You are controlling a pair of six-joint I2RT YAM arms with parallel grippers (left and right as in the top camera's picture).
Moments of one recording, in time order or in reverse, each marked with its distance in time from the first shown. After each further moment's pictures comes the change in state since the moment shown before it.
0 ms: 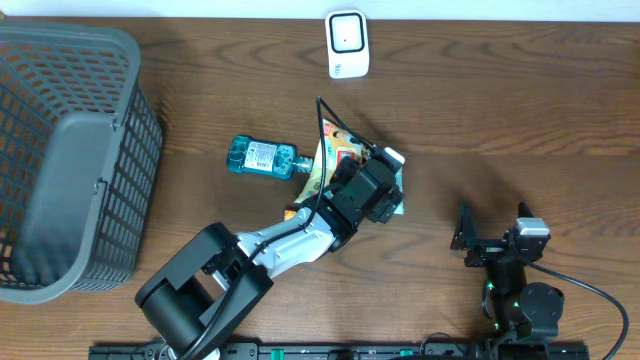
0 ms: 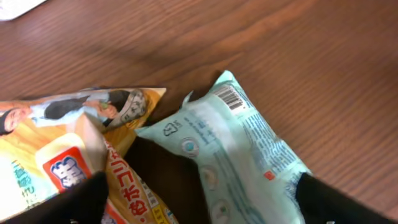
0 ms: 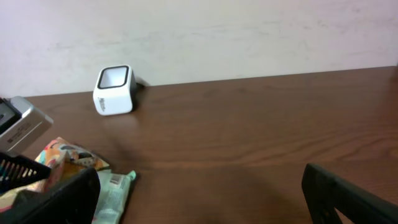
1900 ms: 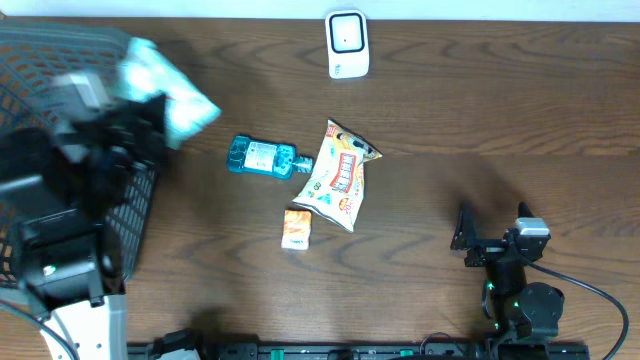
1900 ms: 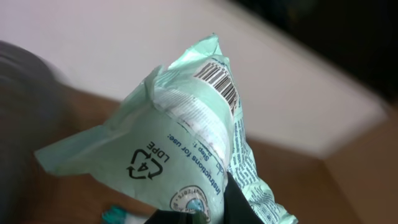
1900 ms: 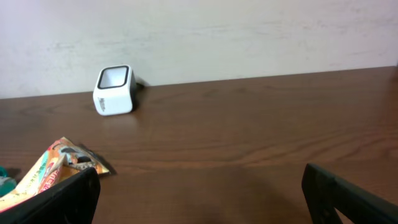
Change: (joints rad) left arm 1.082 -0.867 0.150 -0.579 0.857 -0.240; right arm 0.000 0.000 0.000 0.000 0.000 0.000
